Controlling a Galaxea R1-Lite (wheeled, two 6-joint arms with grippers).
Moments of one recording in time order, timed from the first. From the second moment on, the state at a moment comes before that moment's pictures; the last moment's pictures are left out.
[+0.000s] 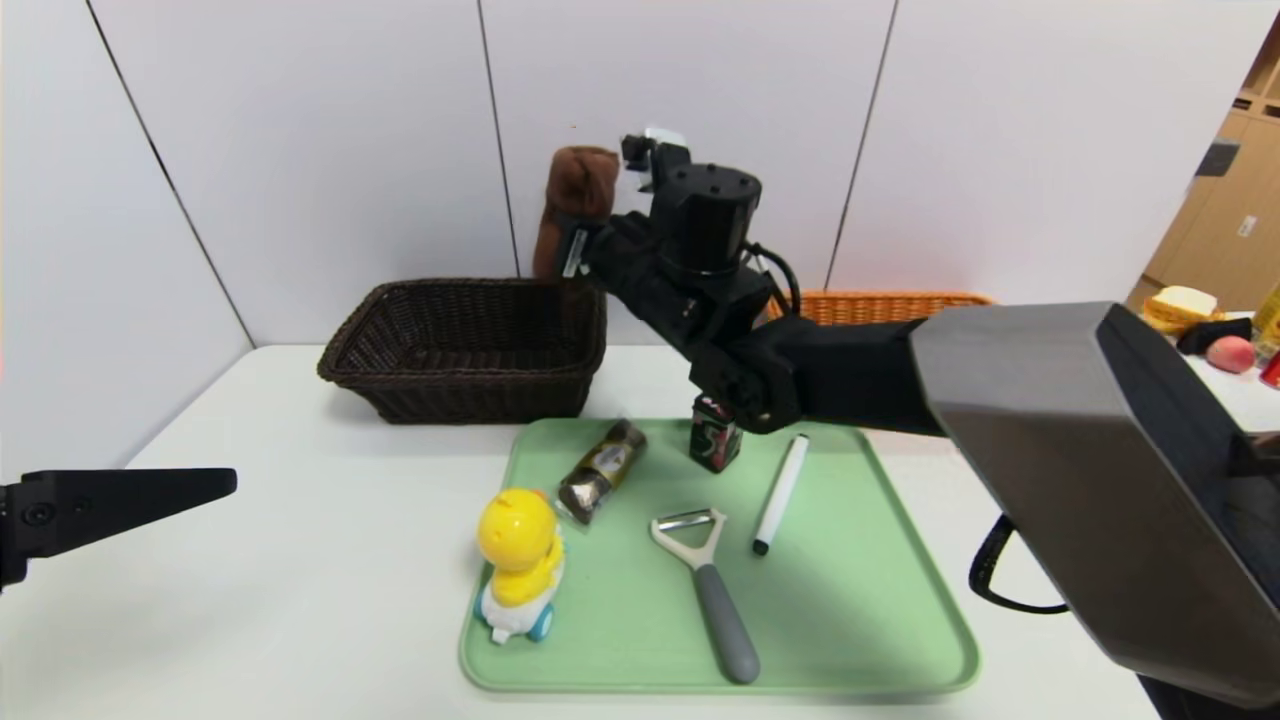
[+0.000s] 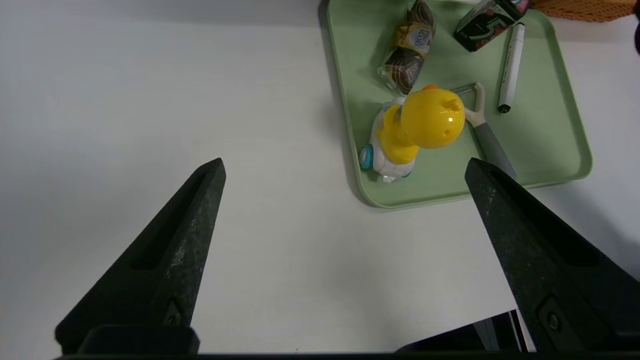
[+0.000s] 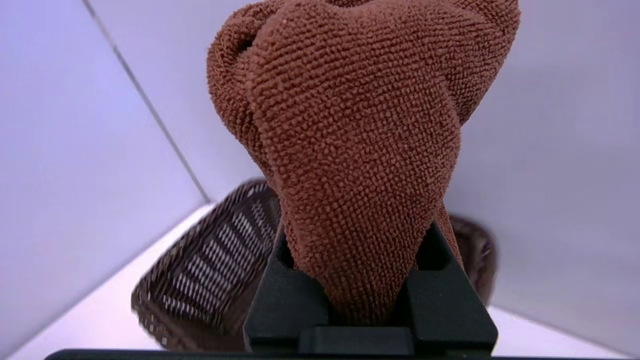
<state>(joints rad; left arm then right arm) -0.17 0.98 -1.01 0.54 -0.19 -0.27 0.72 2.39 -1.95 -0.64 -0.10 0.23</state>
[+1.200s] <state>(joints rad) -0.14 0.96 -0.96 0.52 -0.20 -0.26 0.72 2.43 -1.96 -0.66 -0.01 0.27</state>
